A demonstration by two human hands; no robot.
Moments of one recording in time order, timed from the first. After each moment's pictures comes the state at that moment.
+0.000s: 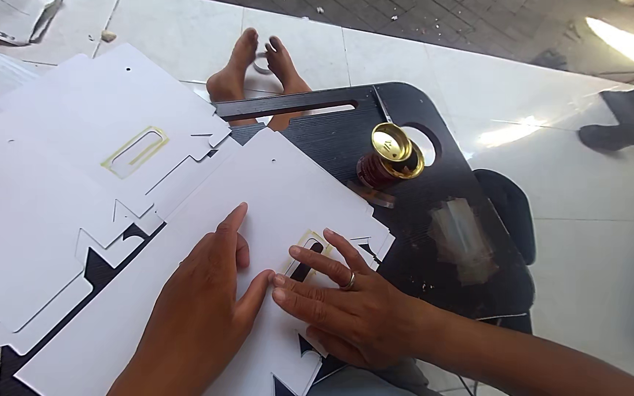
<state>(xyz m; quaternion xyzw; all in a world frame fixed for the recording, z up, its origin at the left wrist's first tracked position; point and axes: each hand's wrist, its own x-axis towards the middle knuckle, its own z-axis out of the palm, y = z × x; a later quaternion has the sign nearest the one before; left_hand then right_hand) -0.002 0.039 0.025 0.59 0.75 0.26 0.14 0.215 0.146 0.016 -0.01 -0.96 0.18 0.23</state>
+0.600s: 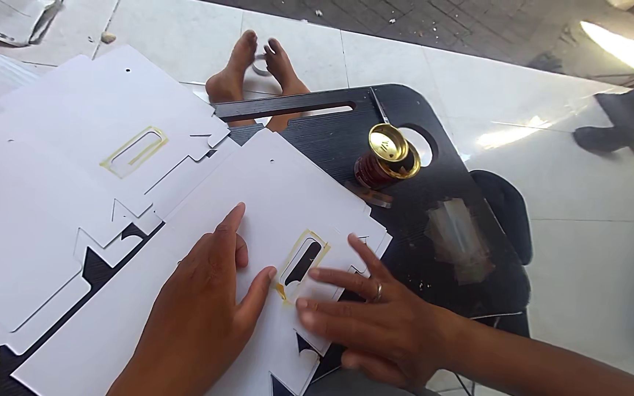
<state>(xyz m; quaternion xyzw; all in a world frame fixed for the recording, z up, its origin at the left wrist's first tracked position) 0.000 0.039 0.026 0.60 0.75 0.26 0.13 0.244 0.148 0.023 -0.01 -0.94 0.26 0.23</state>
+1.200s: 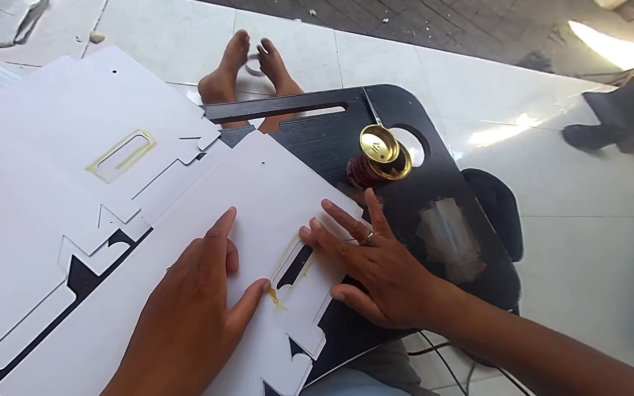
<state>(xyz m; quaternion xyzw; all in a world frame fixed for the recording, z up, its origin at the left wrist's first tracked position) 0.000 0.039 0.026 0.60 0.75 0.24 0.13 0.239 0.183 0.024 -0.12 -0.97 0.15 0.15</state>
